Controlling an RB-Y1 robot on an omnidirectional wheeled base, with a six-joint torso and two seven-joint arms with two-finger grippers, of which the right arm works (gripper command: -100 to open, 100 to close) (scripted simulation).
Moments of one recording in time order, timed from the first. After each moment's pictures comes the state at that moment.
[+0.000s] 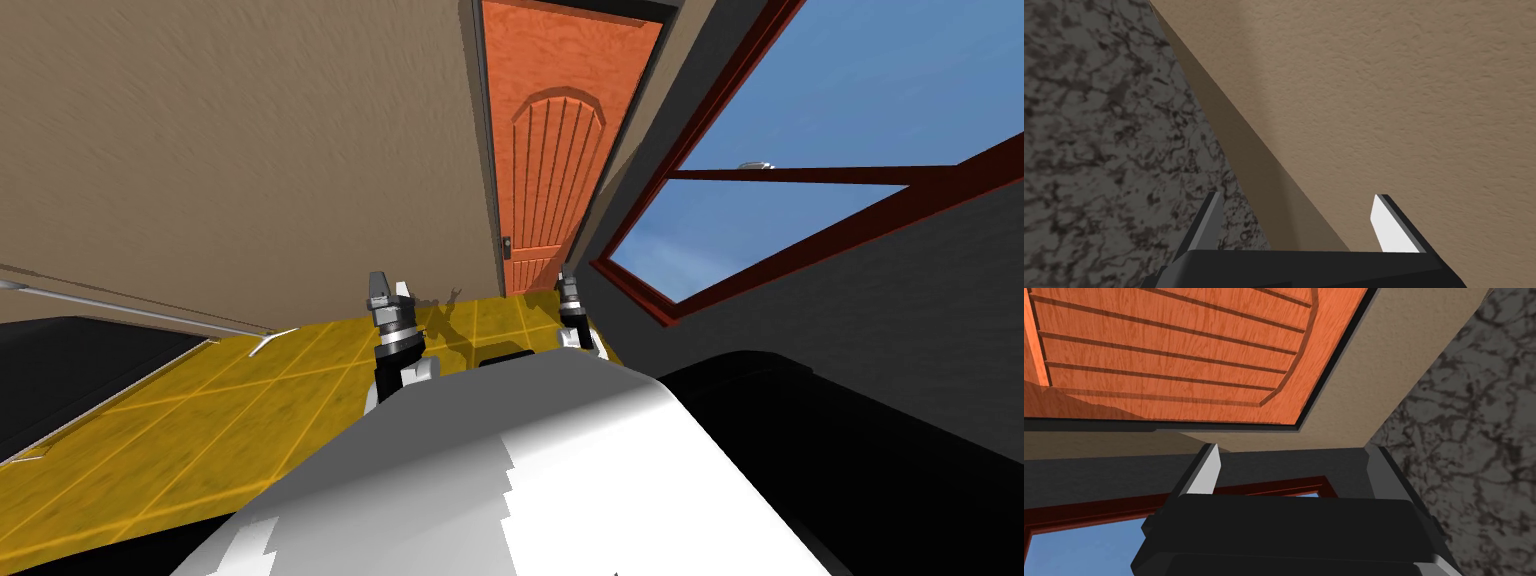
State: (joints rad) arm 0.44 -0.03 -0.03 -2.05 0.02 -0.42 0.24
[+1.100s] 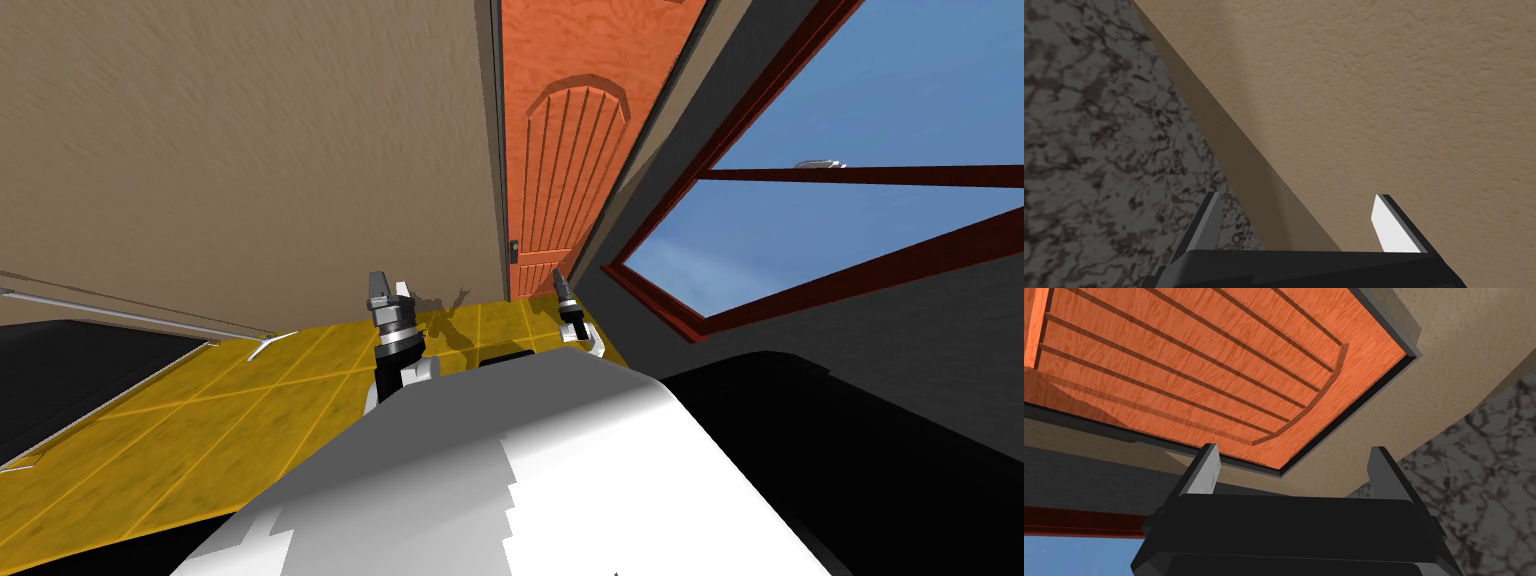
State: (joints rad) arm 0.31 -0.10 -0.11 -1.82 0.15 -0.44 0.36
